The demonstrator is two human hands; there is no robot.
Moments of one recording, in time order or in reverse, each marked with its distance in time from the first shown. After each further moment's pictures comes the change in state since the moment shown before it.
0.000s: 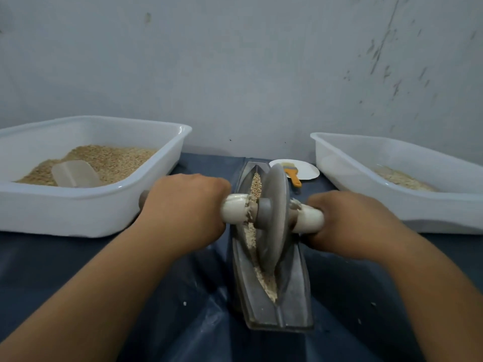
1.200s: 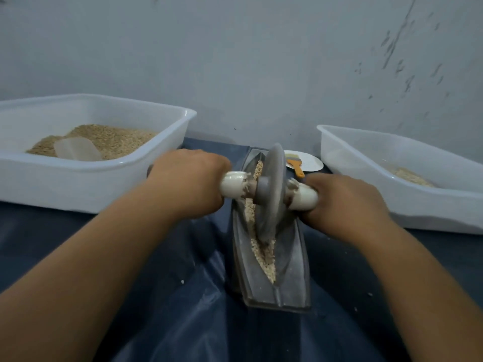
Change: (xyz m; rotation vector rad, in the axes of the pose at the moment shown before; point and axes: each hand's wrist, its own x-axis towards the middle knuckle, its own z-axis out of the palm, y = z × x) left_hand 0.011 0.000 -0.006 -0.027 -0.127 -0.018; right_hand 0.008 -0.012 0.003 -0.057 0.086 0.049
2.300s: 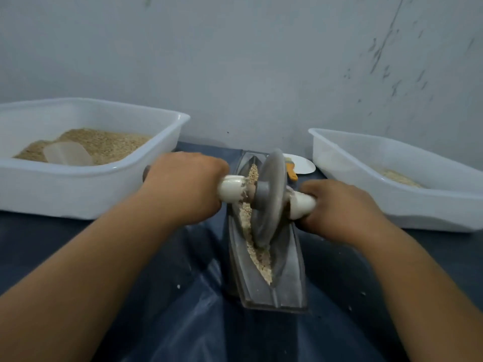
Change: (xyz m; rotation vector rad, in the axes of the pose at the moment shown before) left_hand -0.001 0.001 -0.001 0.009 0.056 0.029; right_hand -0.003 0.002 -0.005 0.102 -0.104 0.046
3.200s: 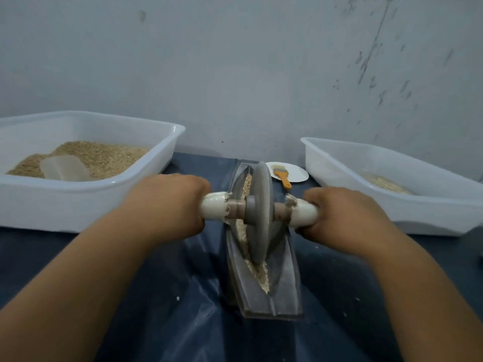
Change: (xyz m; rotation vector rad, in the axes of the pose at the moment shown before) left_hand -0.015 -0.016 -0.002 -0.039 -0.117 -0.056; right_hand -0.012 0.011 -0.006 -0.080 0.088 -0.034
